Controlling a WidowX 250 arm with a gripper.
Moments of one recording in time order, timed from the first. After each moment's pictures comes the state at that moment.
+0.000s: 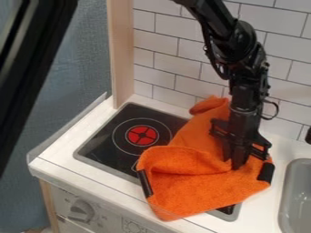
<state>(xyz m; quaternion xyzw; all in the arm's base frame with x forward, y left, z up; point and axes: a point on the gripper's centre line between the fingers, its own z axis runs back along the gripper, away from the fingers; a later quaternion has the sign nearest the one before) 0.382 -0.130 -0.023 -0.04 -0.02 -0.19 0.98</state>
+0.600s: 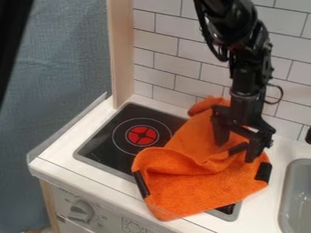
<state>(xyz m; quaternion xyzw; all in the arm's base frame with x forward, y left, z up) 0.374 -0.128 0.018 -0.05 -0.06 -0.19 0.98</state>
